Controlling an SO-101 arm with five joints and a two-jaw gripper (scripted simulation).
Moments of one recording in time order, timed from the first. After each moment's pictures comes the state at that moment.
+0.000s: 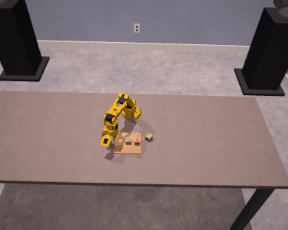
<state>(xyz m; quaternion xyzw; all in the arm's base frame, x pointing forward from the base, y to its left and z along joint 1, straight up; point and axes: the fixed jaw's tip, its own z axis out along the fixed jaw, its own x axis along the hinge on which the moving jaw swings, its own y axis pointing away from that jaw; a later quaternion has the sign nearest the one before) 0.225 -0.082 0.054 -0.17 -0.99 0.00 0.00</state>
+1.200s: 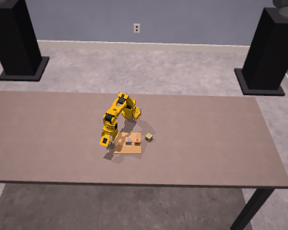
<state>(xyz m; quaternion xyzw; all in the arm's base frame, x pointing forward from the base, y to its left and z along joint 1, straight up) 0.224 -0.084 0.054 -0.18 -0.98 0.00 0.00</state>
